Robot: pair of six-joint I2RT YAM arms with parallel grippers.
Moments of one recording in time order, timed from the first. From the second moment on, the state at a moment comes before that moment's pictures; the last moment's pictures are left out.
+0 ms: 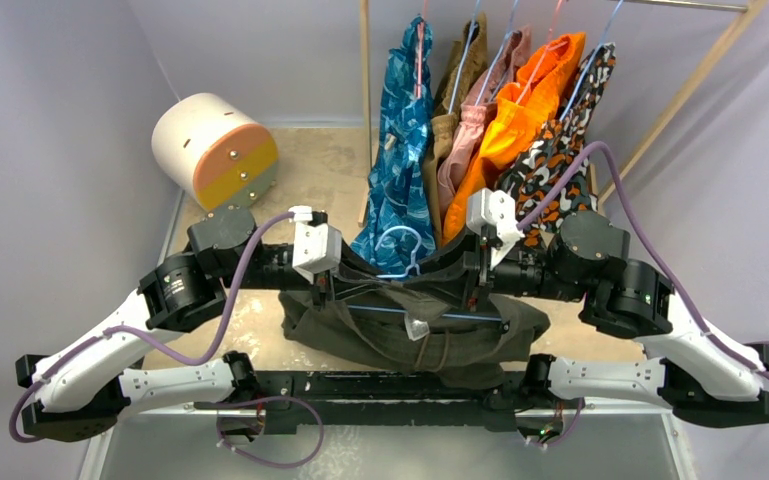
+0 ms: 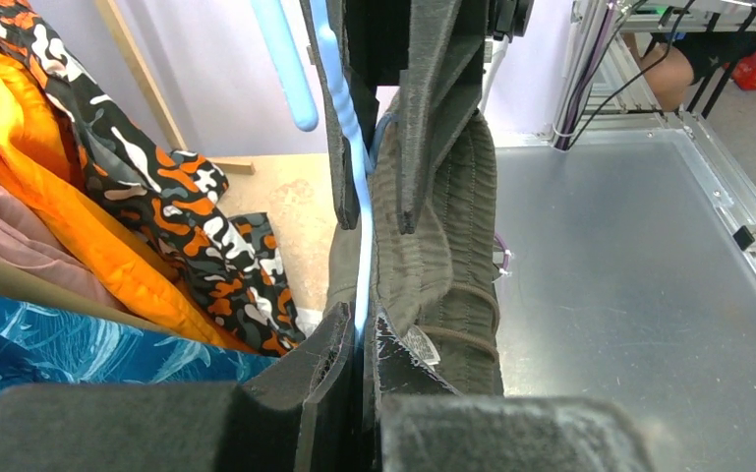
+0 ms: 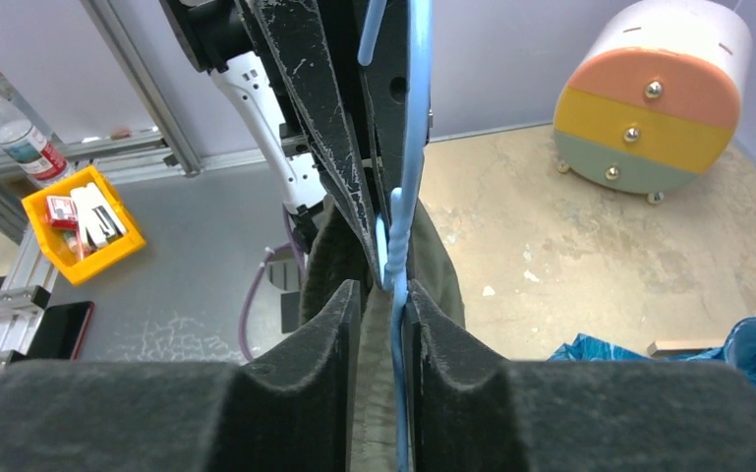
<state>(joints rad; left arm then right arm) -1.06 0.92 1.33 -0.44 0.49 0.06 1.19 0.92 1.45 -0.57 -0.20 0.07</state>
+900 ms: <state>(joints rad) -1.06 0.93 1.33 -0.43 0.48 0.06 1.19 0.95 1.45 -0.53 -0.22 0.09</state>
